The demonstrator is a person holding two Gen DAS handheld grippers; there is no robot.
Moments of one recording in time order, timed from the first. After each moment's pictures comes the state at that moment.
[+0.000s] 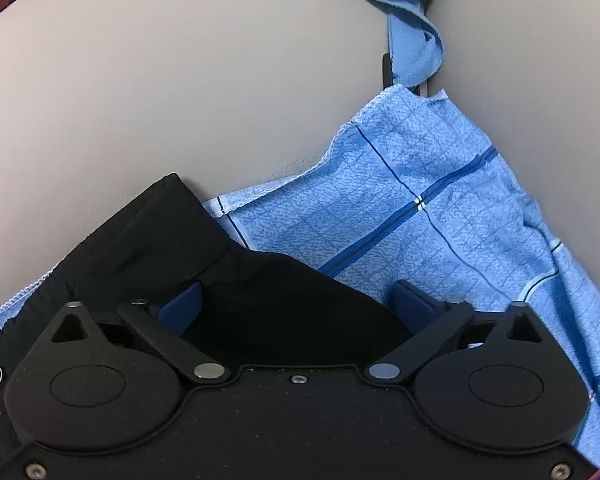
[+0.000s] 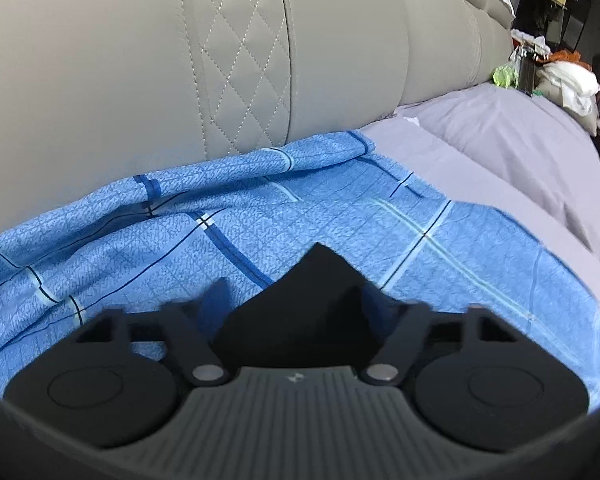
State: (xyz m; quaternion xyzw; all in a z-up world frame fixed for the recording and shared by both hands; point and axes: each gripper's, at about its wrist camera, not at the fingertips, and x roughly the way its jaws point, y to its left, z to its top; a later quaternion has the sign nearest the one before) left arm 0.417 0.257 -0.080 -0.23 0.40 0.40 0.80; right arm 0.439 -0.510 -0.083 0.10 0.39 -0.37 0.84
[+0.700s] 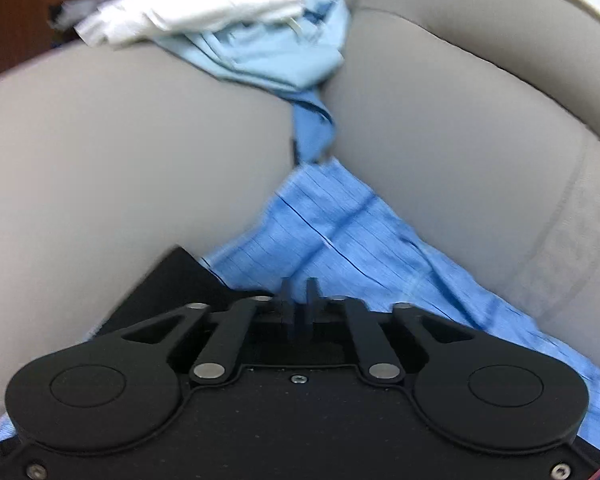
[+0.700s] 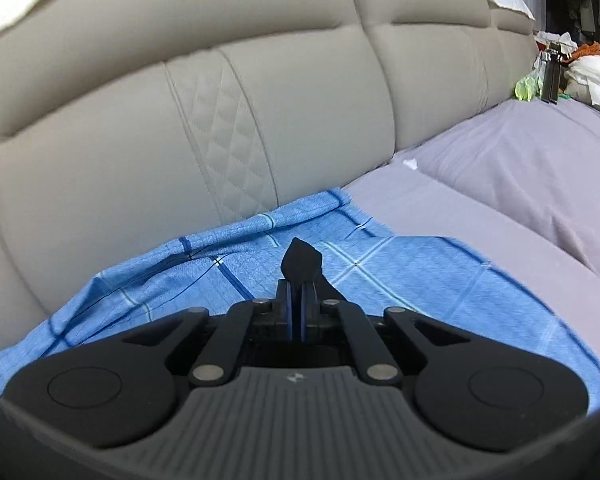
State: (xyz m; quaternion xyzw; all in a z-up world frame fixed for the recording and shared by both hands) left arm 0.357 0.251 0.013 -0.21 0.37 0.23 0.88; right arm 0.307 -0.537 0.019 0.16 0.31 -0.26 0.90
